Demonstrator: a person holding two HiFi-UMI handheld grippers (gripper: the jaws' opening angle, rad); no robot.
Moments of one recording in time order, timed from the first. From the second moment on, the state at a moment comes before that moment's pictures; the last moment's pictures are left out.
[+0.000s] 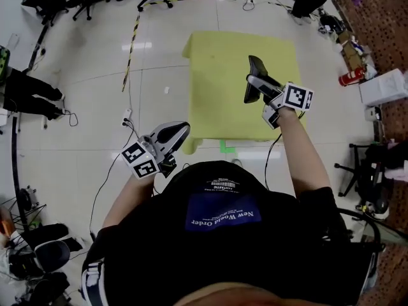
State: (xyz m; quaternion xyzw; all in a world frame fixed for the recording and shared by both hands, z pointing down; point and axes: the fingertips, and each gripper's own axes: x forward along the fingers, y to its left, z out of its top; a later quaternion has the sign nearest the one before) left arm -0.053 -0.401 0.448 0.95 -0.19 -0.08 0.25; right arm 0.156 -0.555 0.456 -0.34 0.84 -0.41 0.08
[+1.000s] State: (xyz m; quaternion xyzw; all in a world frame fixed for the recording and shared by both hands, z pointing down) left arm 0.102 -0.375 0.397 0.96 -0.20 -0.08 0.19; right arm 0.287 -0.427 0.342 -0.20 0.93 -0.27 0.16
